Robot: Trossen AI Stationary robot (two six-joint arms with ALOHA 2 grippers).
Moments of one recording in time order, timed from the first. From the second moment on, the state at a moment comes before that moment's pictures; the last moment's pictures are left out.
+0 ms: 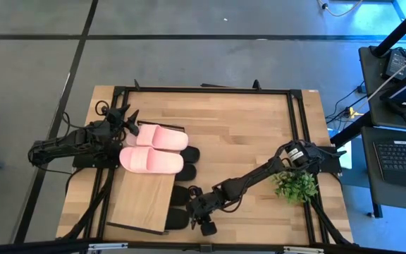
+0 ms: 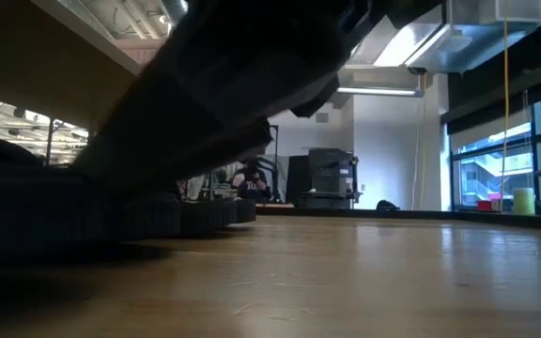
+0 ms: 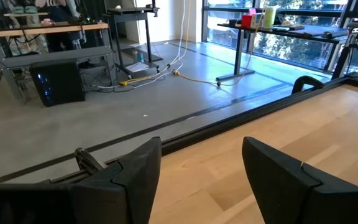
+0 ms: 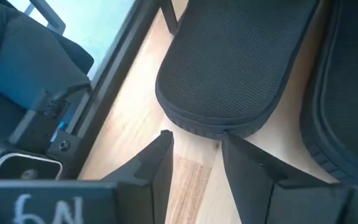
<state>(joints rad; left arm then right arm) 0.17 0.00 0.21 -0.44 -0.87 -0.20 0.44 2.24 1.58 -0.12 -0.10 0.20</state>
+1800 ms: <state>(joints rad) 0.17 0.00 0.21 -0.34 -0.88 -0.20 -0.10 0.83 0.37 0.29 -0.25 -0.04</state>
